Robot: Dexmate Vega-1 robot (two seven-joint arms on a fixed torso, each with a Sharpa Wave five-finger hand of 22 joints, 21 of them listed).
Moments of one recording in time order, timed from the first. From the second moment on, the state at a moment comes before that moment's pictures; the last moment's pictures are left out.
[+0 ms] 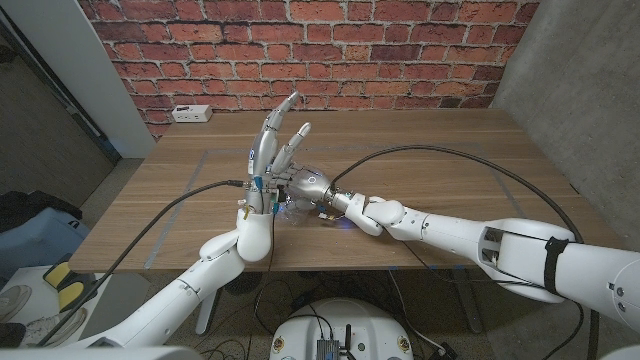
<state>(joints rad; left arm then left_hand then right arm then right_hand) 1.00 0.52 0.47 -1.59 0.60 -0.57 0.99 0.18 0.02 0.36 -0.13 0.20 0.21 -0.19 0.19 0.19 0.25 0.00 0.26 0.42 0.29 -0.01 0.19 0.20 0.13 0.20 0.40 0.21 -0.32 -0.32 -1.36 -1.01 -1.02 0.08 -0.62 0.87 0.06 -0.13 0.10 0.35 0.18 -0.19 0.19 0.20 0.15 -0.15 0.18 0.26 0.28 -0.04 0.19 0.53 0.26 0.01 0.54 0.18</state>
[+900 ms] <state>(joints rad) 1.02 0.52 0.47 -1.63 0.59 -0.52 0.96 0.19 0.04 0.37 -0.13 0.20 0.20 -0.20 0.19 0.18 0.25 0.00 0.24 0.40 0.29 -0.01 0.19 0.19 0.13 0.20 0.40 0.21 -0.39 -0.34 -1.22 -1.07 -0.90 0.10 -0.67 0.49 0.20 -0.13 0.19 0.40 0.09 -0.17 0.24 0.20 0.03 -0.09 0.32 0.20 0.10 -0.04 0.24 0.33 0.20 0.06 0.36 0.18</state>
